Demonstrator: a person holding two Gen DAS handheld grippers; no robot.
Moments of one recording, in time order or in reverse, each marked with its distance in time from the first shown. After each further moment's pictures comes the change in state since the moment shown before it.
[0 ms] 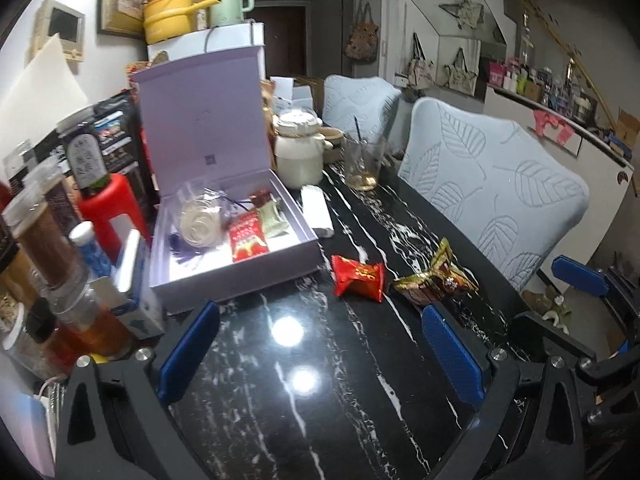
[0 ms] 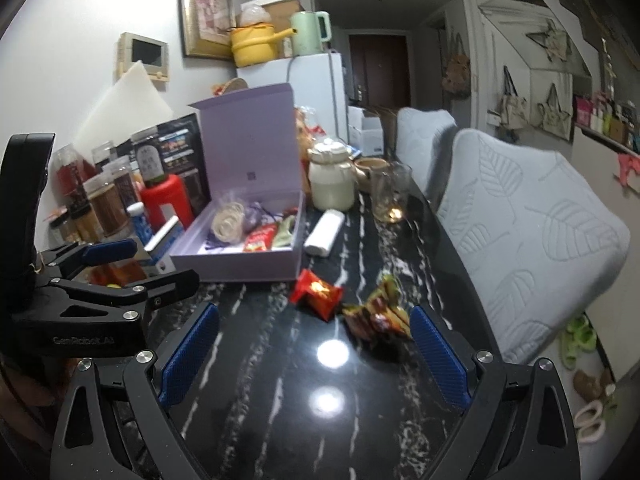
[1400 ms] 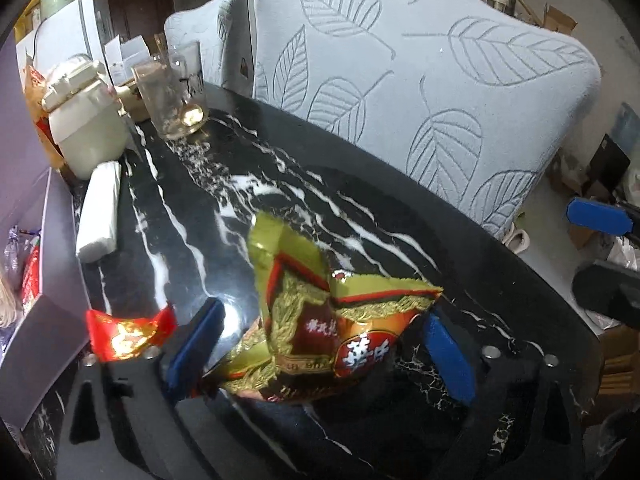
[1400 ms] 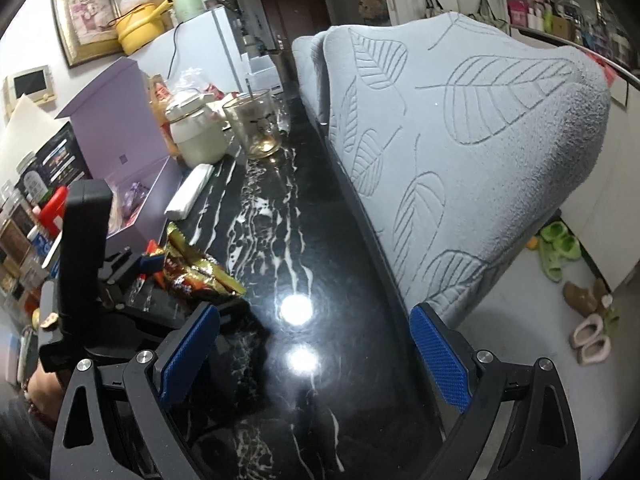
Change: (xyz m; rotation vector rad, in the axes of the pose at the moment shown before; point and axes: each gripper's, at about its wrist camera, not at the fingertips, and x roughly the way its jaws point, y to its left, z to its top) left arm 0.190 -0.132 0.000 0.295 0.227 -0.292; right arm 0.056 -0.165 -0.036 0.253 0.191 -0.119
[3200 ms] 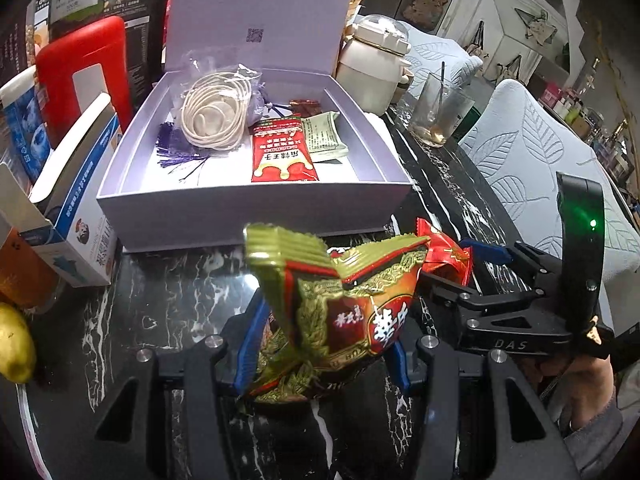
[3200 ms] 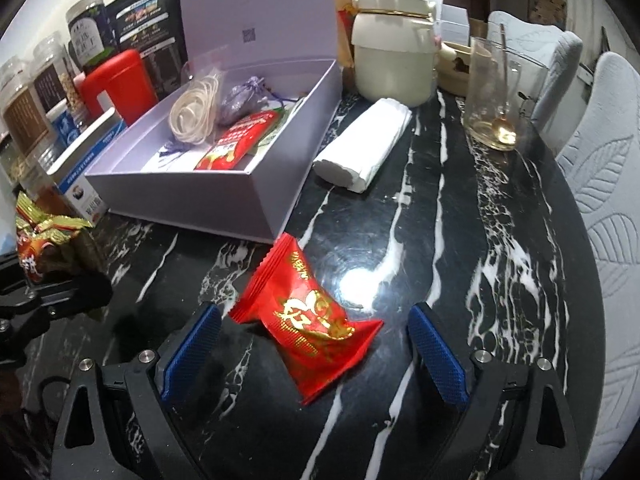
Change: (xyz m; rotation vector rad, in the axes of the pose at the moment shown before) left arm -0.117 0.168 -0.112 -0.609 -0.083 0.167; right arm 0.159 0.179 0.023 -0.462 0.206 0.239
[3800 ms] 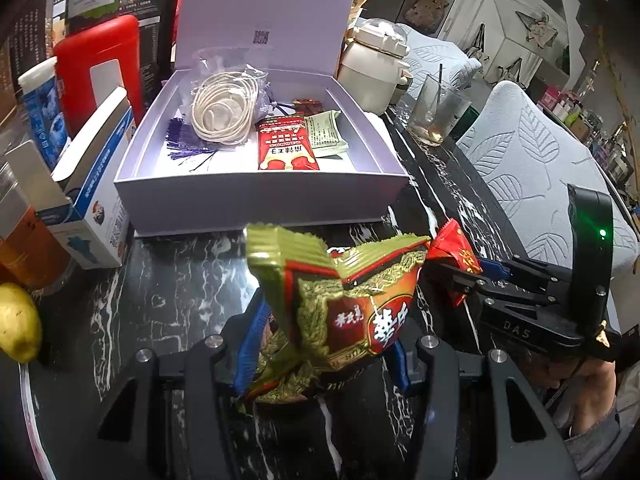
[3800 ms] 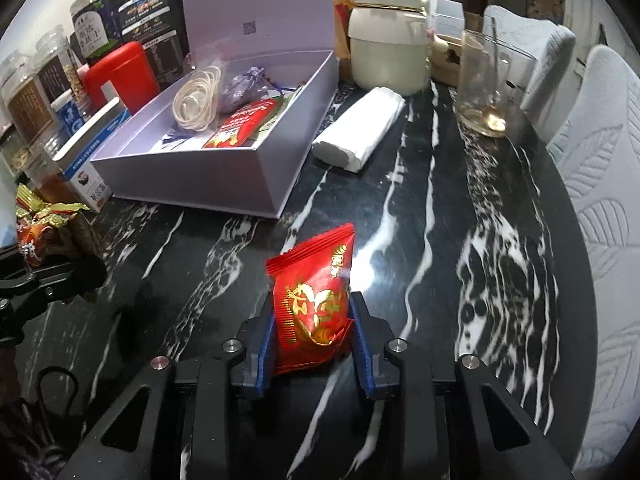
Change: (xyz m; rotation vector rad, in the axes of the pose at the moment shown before) left arm -0.017 0.000 -0.014 -0.008 -0.009 -0.001; right arm -0.016 0.000 -0.015 0.020 0.026 -0.014
